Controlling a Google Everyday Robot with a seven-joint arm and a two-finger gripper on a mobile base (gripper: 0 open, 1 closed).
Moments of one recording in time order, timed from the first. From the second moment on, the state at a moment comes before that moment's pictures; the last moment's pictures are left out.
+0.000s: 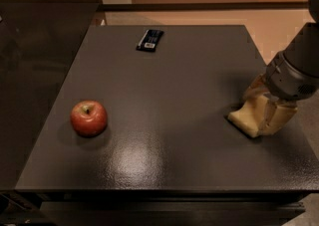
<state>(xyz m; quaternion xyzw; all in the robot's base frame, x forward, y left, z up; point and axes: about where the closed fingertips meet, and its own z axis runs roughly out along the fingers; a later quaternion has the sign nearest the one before) 0.454 -0.238 0.840 -0.71 0.69 0.06 0.09</state>
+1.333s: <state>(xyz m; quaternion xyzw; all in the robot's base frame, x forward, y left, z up) 0.515 -0.190 0.915 -0.69 0.70 0.04 0.17</state>
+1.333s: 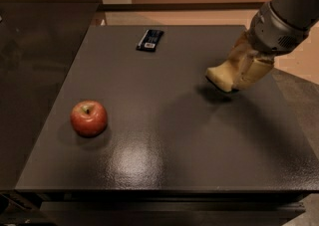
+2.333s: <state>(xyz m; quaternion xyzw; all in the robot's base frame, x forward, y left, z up) 0.614 -0.132 0.912 -0.68 0.69 0.04 0.25</state>
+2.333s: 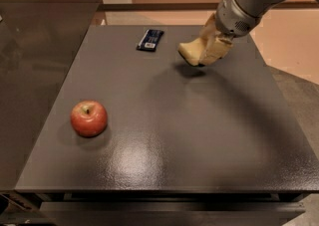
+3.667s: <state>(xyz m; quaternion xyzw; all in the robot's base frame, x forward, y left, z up) 0.725 -0.058 0.886 -0.68 0.67 0.01 0.29</state>
